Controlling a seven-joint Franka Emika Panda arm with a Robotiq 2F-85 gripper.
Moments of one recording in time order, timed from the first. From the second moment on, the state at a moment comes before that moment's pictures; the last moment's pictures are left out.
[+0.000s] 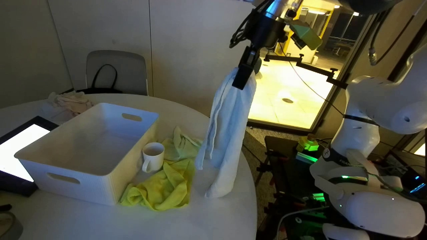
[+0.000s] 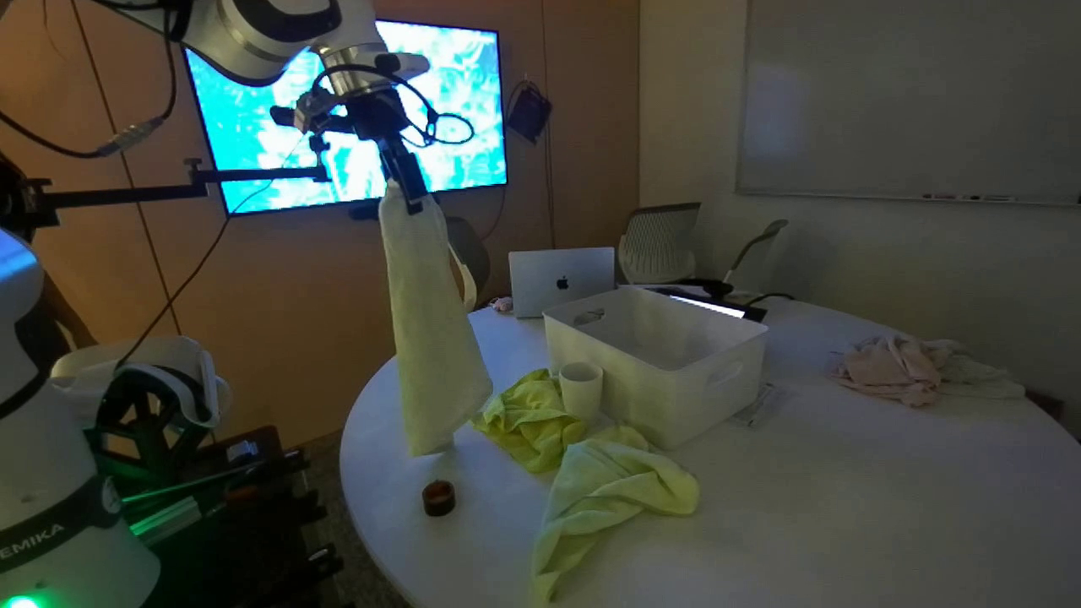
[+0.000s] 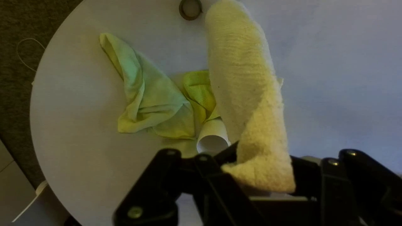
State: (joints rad) arm 0.04 -0.48 0.26 -2.42 -0.08 2.14 0.36
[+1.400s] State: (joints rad) arm 0.04 -0.12 0.29 -2.01 -0.14 2.12 0.50
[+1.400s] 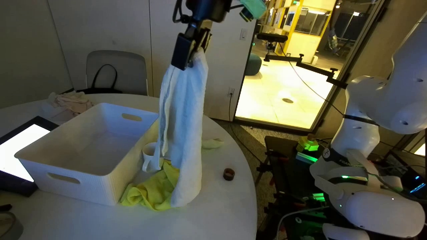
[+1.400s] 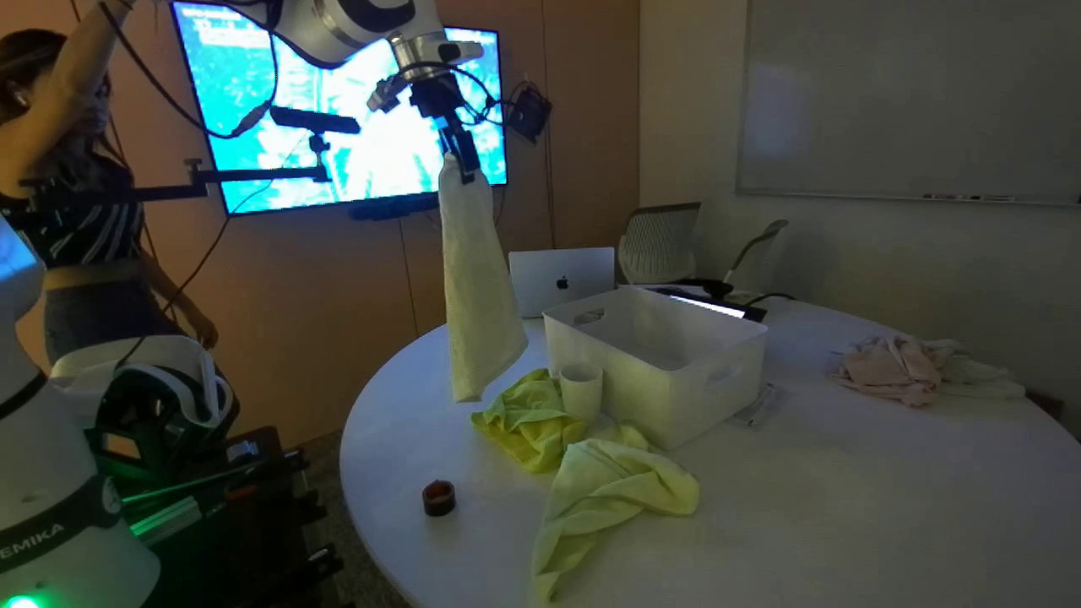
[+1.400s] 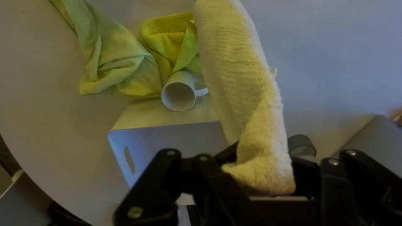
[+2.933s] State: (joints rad) arm 0.27 0.50 0.06 -1.05 -0.21 1.98 0.79
